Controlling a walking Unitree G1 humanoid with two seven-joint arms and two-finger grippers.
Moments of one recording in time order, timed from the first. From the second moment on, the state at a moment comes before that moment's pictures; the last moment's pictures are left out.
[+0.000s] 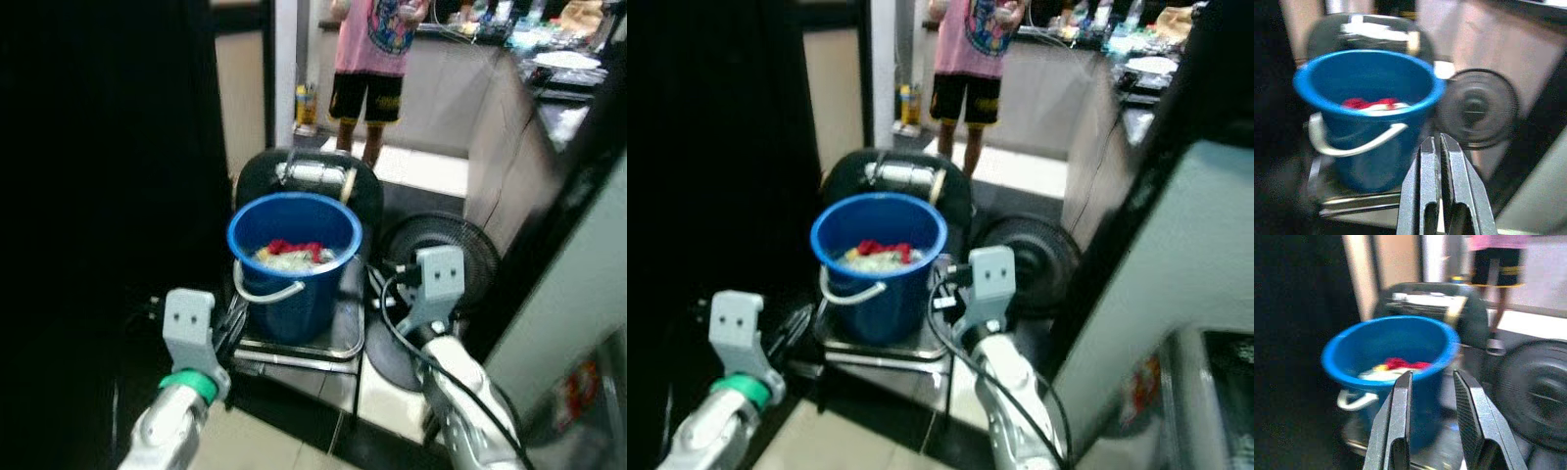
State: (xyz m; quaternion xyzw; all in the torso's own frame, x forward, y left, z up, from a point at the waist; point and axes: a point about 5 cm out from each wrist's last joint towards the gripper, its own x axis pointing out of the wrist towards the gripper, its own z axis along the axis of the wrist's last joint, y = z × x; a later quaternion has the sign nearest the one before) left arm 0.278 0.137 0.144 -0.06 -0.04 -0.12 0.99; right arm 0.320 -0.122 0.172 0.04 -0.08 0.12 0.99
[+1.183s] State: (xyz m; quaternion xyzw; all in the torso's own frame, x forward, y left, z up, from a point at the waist) left arm 0.294 0.124 0.161 -0.04 -0.09 -0.12 0.99; right arm 0.328 -0.123 0.157 0.04 -0.05 0.15 0.99
